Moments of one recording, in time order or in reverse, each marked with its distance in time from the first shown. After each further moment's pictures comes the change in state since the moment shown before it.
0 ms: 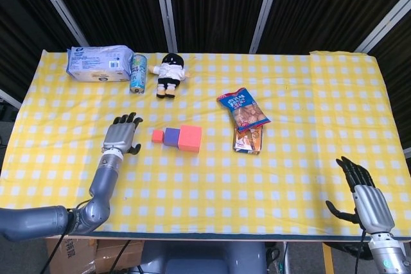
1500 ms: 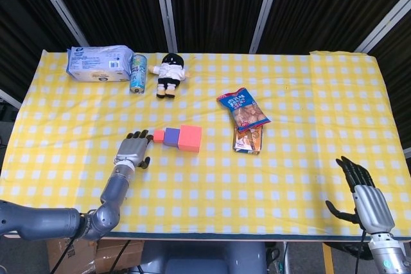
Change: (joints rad) left arm -0.074 -0.073 0.057 0.009 -0.100 -0.030 0.038; right arm 0.000 0.001 -0.002 0.002 -0.007 0.003 0.006
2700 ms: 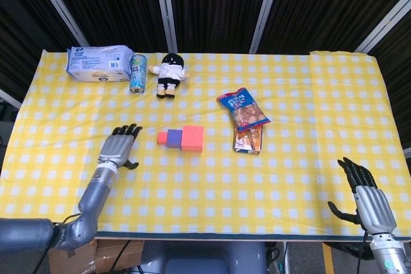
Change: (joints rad) left arm 0.127 0.181 0.076 -0.194 0.284 0.105 -0.137; right arm -0.001 0.003 0.000 0.003 0.025 -0.005 -0.048
